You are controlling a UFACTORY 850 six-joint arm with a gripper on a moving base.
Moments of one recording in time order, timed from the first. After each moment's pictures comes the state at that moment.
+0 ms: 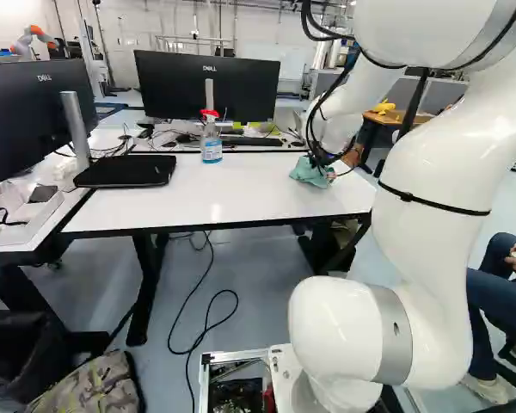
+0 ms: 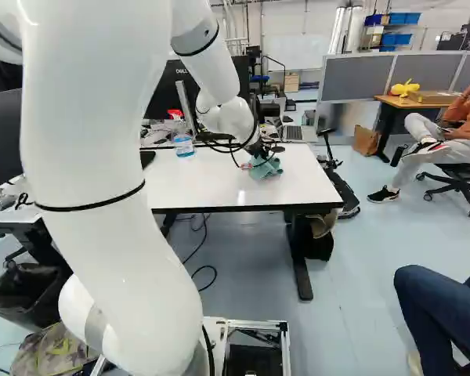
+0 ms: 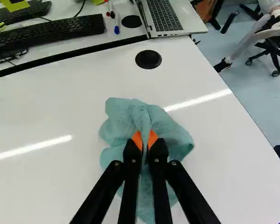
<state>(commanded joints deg) -17.2 -13.0 -53.0 -0.6 5.0 0.0</state>
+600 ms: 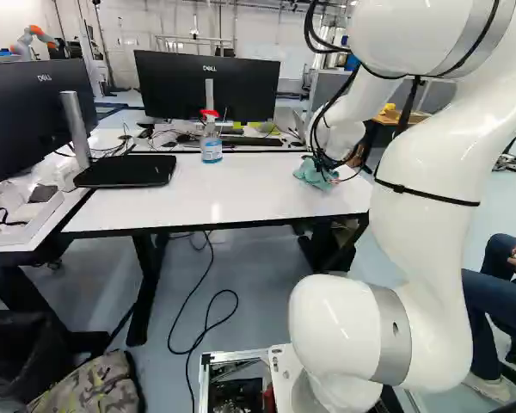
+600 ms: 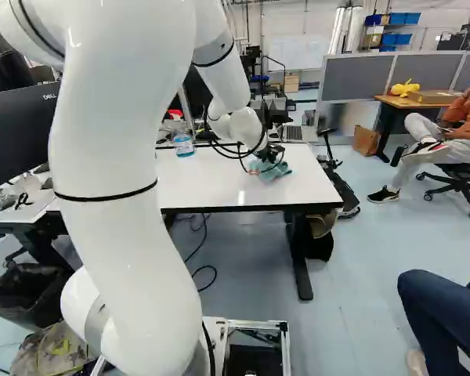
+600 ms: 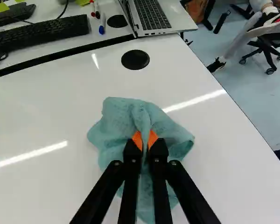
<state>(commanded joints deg) -18.9 -16.6 -54.0 -0.6 8.4 0.0</state>
